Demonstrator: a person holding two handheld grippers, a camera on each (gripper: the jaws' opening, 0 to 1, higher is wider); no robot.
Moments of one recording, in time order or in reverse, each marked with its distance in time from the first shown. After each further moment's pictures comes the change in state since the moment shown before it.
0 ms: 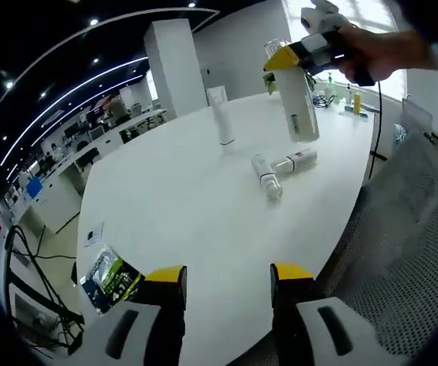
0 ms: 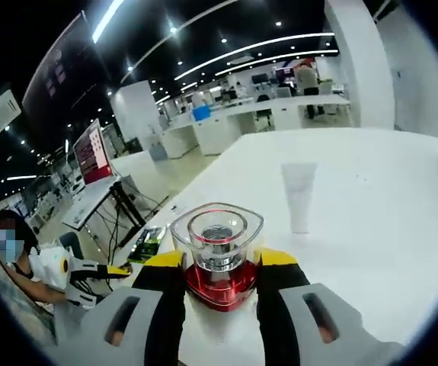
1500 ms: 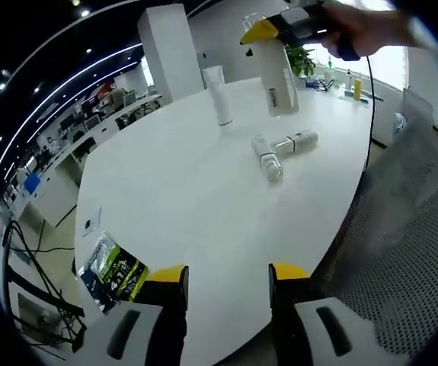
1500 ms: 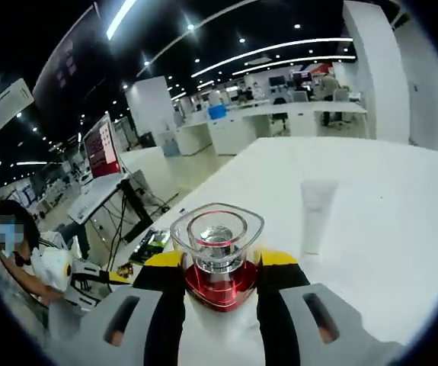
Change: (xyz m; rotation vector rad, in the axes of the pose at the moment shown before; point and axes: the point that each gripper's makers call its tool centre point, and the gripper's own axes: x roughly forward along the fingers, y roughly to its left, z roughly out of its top) left arm 0.002 0.004 -0.010 -0.006 0.051 0.002; right arm 0.024 0.007 0.029 -0.109 -0.019 0.067
